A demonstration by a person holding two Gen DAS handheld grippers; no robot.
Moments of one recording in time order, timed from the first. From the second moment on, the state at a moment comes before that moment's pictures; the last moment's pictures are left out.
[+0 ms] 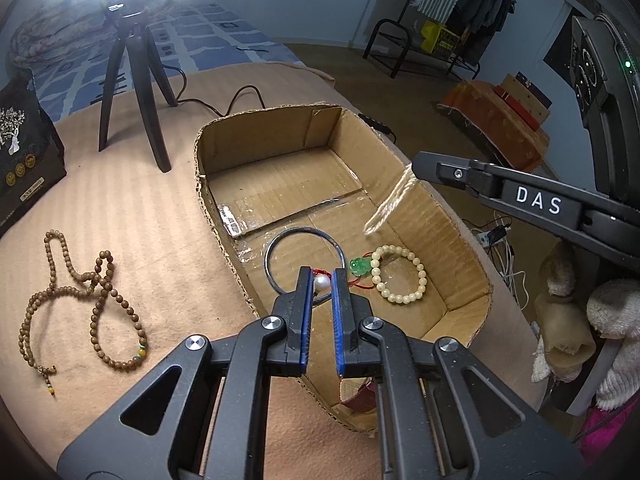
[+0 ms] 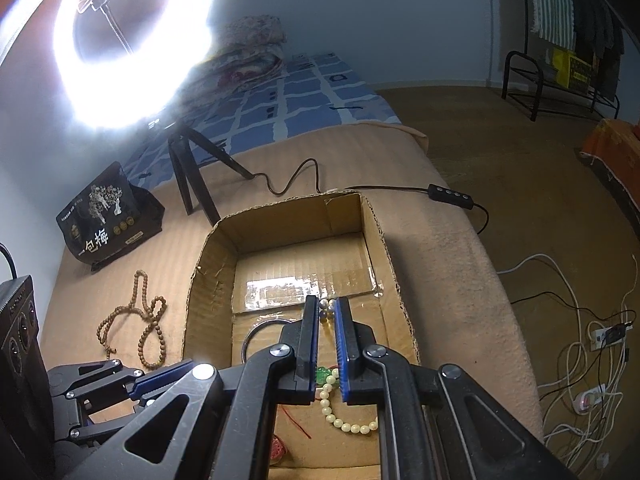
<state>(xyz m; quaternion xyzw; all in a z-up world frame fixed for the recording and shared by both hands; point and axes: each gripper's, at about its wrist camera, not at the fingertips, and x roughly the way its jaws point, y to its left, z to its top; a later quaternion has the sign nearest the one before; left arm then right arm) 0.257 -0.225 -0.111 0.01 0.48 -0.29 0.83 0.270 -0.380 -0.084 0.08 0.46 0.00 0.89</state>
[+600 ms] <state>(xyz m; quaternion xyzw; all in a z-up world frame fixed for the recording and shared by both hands) 0.246 -0.215 -0.113 0.02 0.48 -0.27 0.84 0.266 -0.372 -0.076 0.06 0.43 -0.01 0.90</state>
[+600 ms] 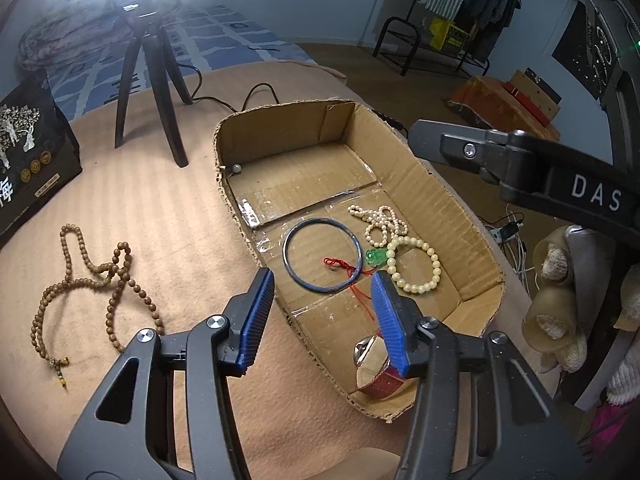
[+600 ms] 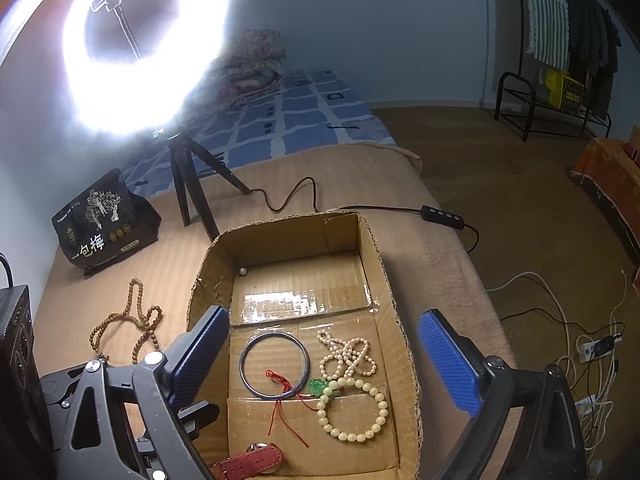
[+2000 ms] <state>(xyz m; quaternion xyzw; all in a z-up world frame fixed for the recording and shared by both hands) 0.190 -0.008 -0.088 0.00 0.47 -0.18 0.86 0.253 -0.251 -0.055 0.04 0.42 0.11 0.90</state>
